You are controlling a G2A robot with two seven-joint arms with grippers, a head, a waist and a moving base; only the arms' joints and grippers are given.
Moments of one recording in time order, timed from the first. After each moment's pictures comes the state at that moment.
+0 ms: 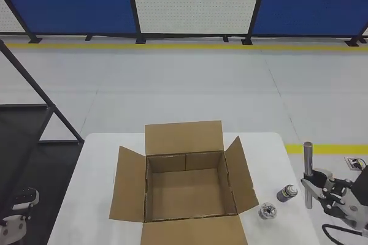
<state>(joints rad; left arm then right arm) 1.77 -1.27 -1.99 -2.04 -0.52 -0.49 -0.06 -1.38 -1.15 2.18 -2.35 -0.37 -0.57 1.22</state>
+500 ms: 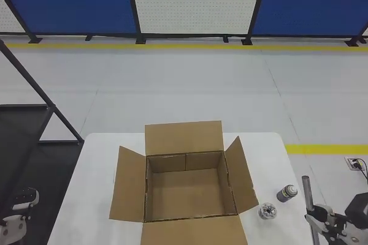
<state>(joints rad) 1.77 -1.27 -1.99 -2.04 -0.52 -0.49 -0.06 -1.59 -1.14 2.25 -2.35 -0.30 -0.52 1.29</state>
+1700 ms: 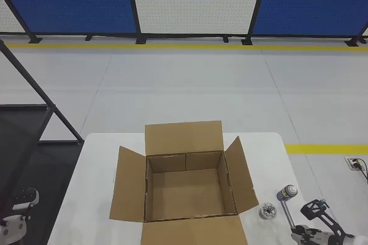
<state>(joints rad) 1.77 -1.27 -1.99 -2.04 -0.52 -0.49 -0.06 -1.49 -1.07 1.91 -1.87 -0.61 -0.46 1.36</state>
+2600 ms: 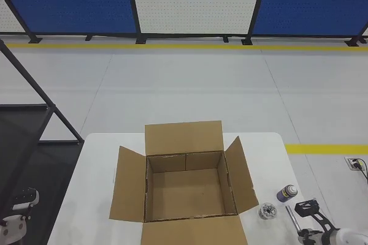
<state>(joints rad) 1.77 -1.27 -1.99 -2.04 -0.52 -0.49 -0.06 -1.41 -1.02 1.77 -1.78 -0.87 -0.27 1.39</state>
